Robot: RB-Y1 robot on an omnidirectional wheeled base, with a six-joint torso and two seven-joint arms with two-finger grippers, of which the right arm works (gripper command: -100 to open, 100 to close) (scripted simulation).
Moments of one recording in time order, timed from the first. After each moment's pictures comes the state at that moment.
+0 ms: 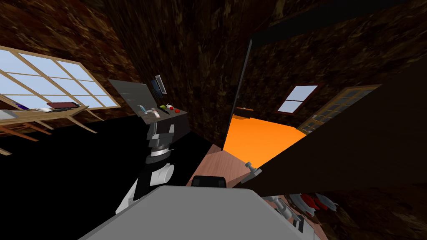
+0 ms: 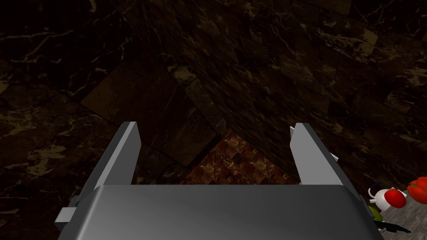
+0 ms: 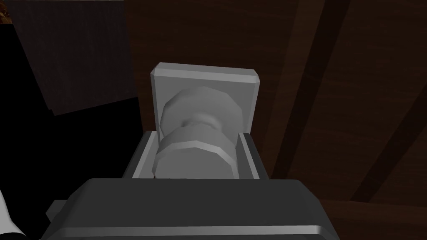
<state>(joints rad) 0.65 -0.98 0.69 -0.92 -0.46 -1.68 -1.84</state>
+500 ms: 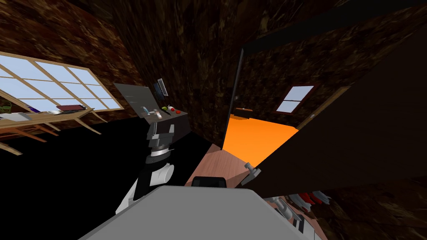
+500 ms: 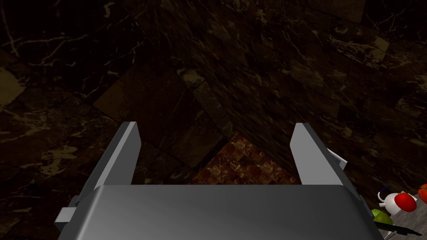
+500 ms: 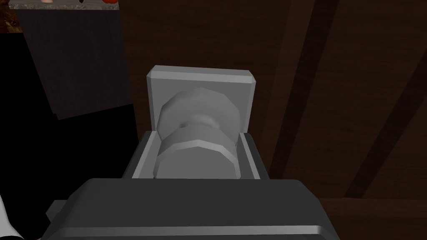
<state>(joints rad) 0.64 -0.98 0.69 -0.91 -0.46 -1.69 -1.84</state>
